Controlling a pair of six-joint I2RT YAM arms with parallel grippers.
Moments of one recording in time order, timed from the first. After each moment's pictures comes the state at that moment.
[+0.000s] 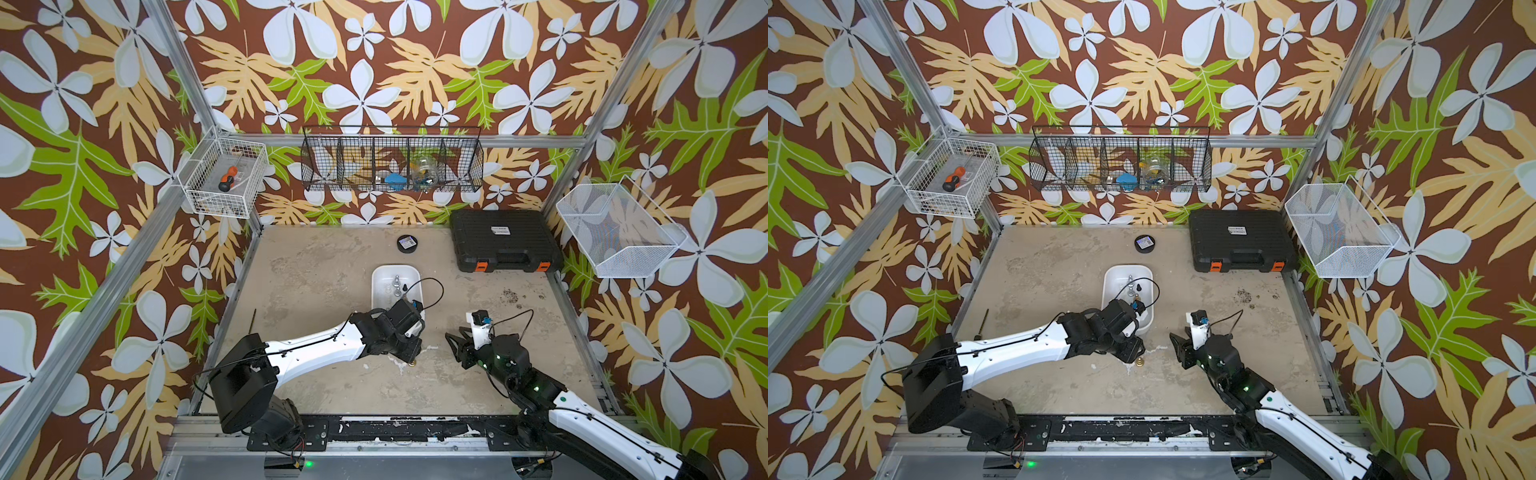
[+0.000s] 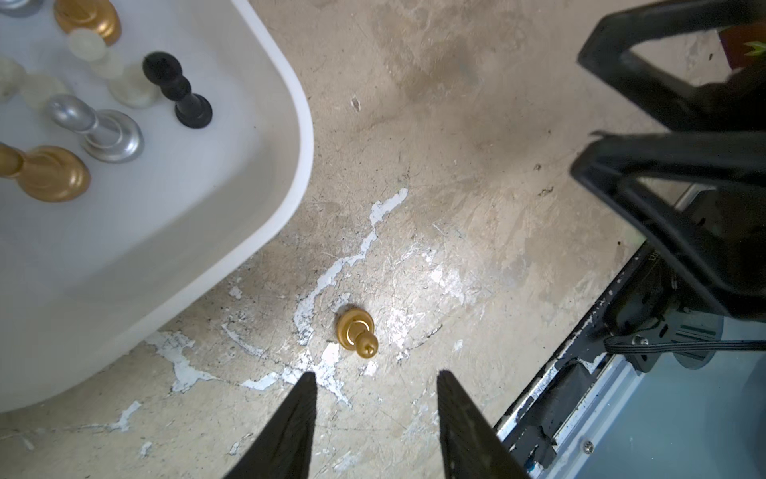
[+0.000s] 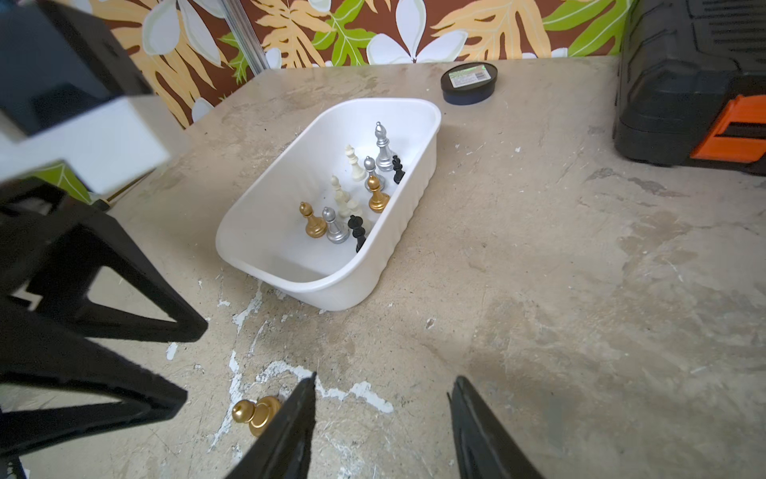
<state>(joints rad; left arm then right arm) -0.99 1.53 1.01 -0.49 0.08 -0.46 0.67 0.63 0.17 0.08 0.07 0.28</state>
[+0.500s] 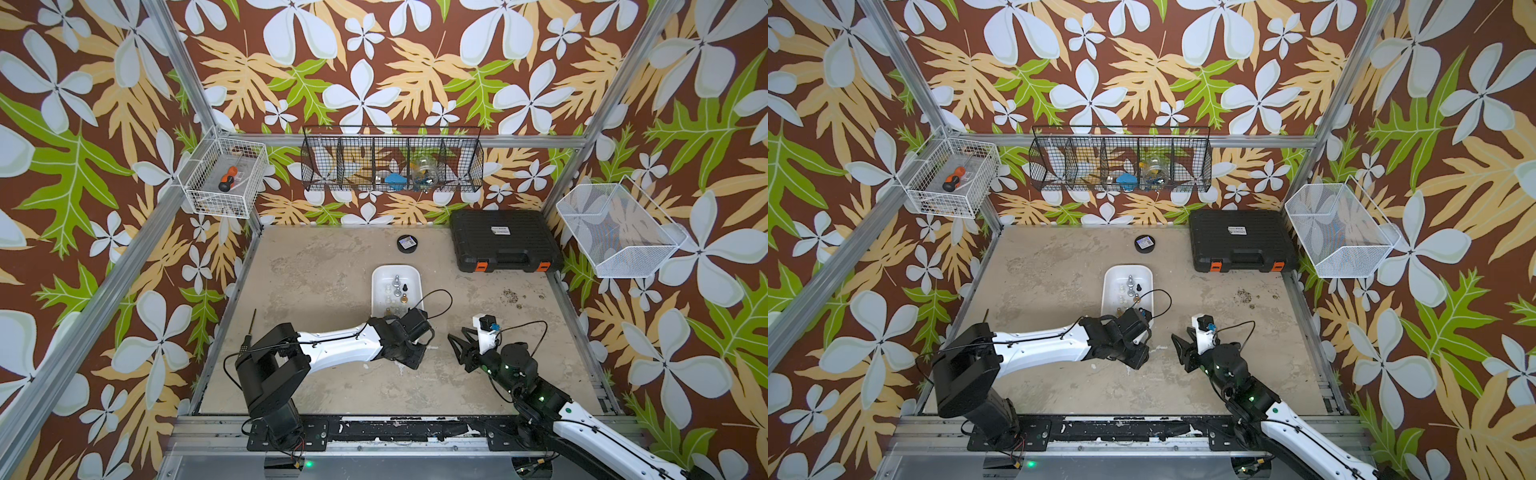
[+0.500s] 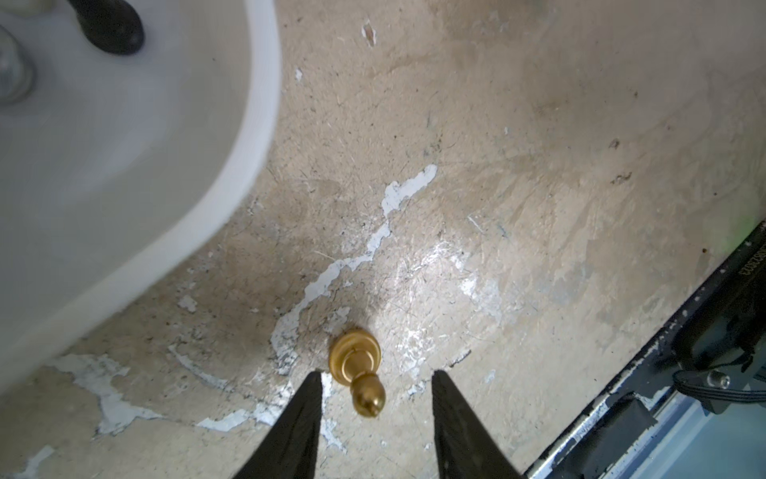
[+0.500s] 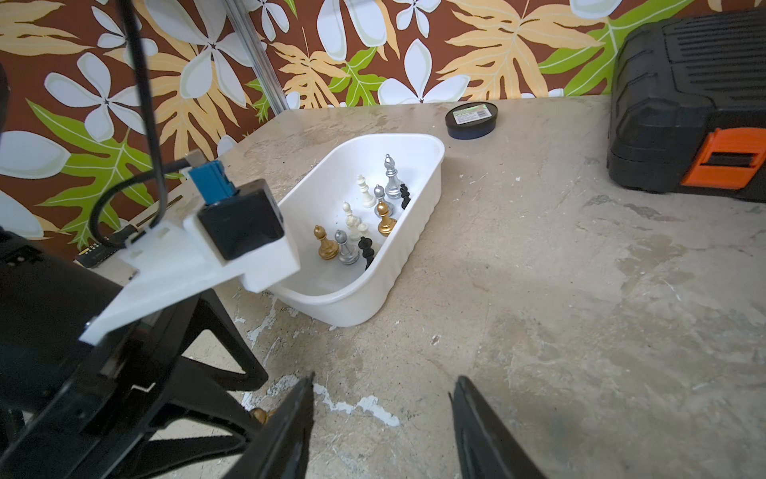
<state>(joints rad) -1.03 1.68 1.03 -0.47 0.03 -0.51 0.67 0.52 0.12 0.12 0.07 0.28</state>
